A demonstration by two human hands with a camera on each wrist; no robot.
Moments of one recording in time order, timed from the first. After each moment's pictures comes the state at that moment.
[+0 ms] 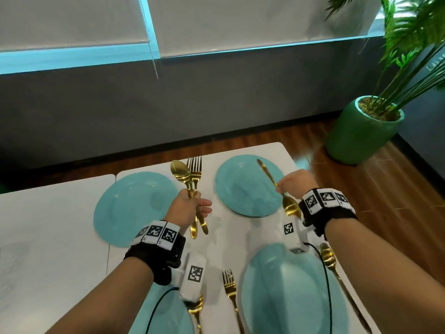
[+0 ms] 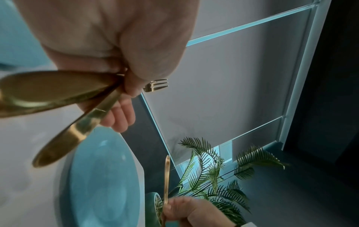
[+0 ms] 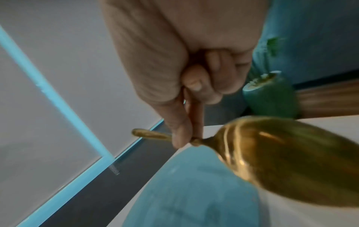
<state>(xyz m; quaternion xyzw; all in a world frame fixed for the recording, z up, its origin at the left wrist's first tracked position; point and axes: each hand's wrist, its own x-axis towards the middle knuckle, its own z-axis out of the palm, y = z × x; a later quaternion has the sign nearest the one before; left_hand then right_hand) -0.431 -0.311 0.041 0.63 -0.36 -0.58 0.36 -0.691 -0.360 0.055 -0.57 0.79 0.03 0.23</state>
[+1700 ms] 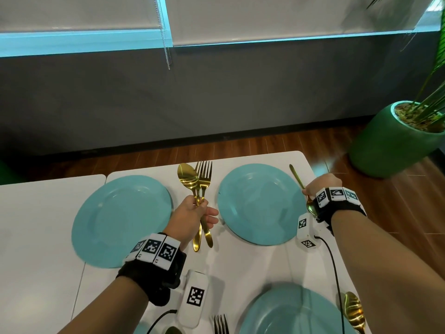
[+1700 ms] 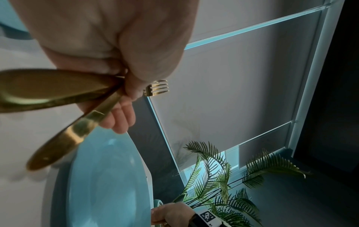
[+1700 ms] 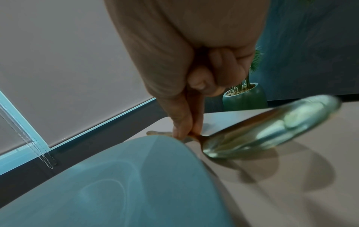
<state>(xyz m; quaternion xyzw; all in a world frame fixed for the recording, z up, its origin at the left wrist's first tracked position) -0.449 -0.356 0.006 0.65 -0.35 -0.58 0.35 -0.740 -0.468 -0.026 -0.46 0.87 0.03 0.18</state>
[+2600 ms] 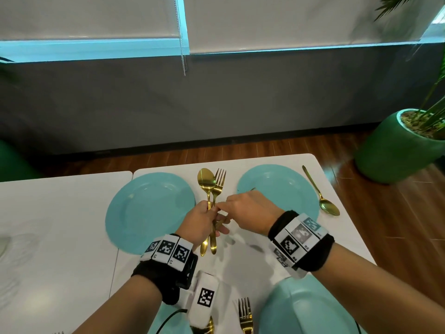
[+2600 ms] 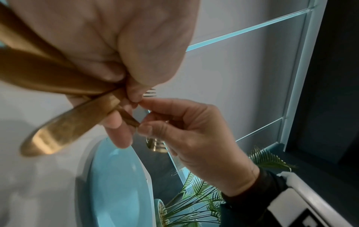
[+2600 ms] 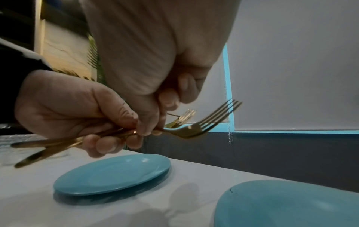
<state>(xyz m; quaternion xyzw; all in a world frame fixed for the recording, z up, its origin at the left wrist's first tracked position) -0.421 -0.325 0.031 0.65 -0.38 -0.59 0.28 -0.551 -0.356 0.061 -0.92 0.36 0.12 0.06</state>
